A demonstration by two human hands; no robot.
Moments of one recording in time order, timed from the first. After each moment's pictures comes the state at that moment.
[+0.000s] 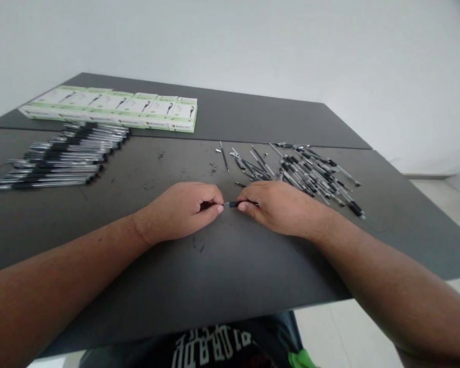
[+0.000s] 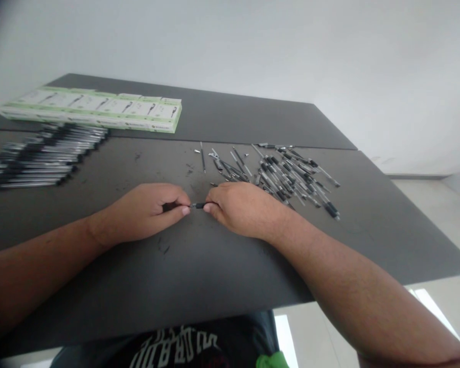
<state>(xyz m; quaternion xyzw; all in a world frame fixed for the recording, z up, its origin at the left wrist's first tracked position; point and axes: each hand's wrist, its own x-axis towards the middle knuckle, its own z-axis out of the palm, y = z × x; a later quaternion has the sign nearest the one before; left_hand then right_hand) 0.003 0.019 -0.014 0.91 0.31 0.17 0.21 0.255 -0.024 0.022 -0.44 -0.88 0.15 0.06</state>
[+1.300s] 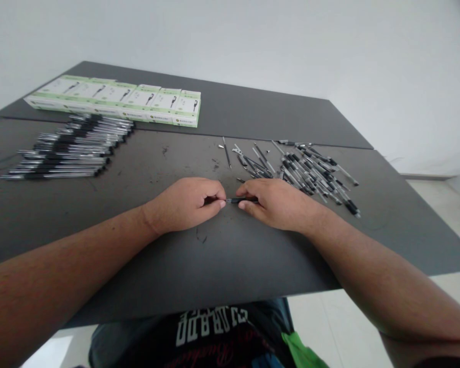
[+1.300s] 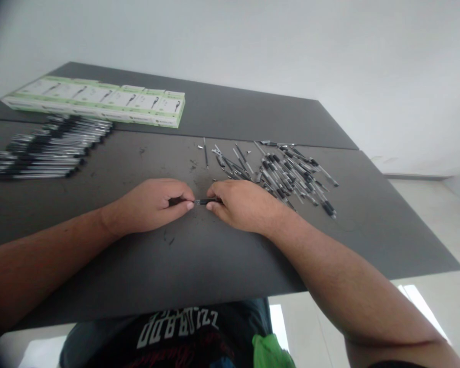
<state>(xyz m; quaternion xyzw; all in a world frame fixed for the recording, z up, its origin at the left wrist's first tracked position) 0.004 0.018 -0.015 0.92 0.29 0.18 0.20 0.256 -0.025 0.020 -0.45 -0.87 0.17 0.08</state>
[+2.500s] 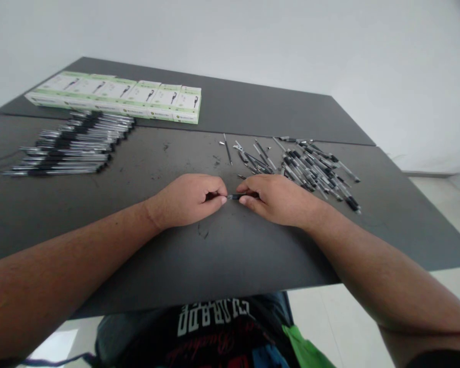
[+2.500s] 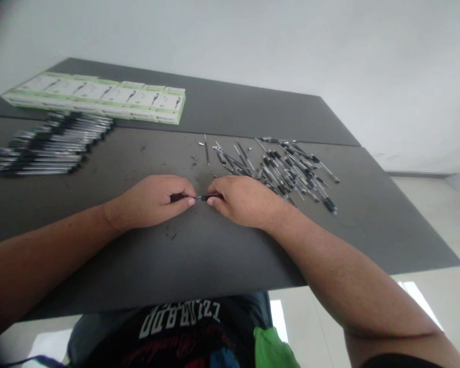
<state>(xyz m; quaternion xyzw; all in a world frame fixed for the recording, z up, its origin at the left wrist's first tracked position) 0.005 0.019 -0.017 0.91 0.30 0.18 0.22 0.258 -0.023 0.016 -0.44 -0.88 0.17 0.10</state>
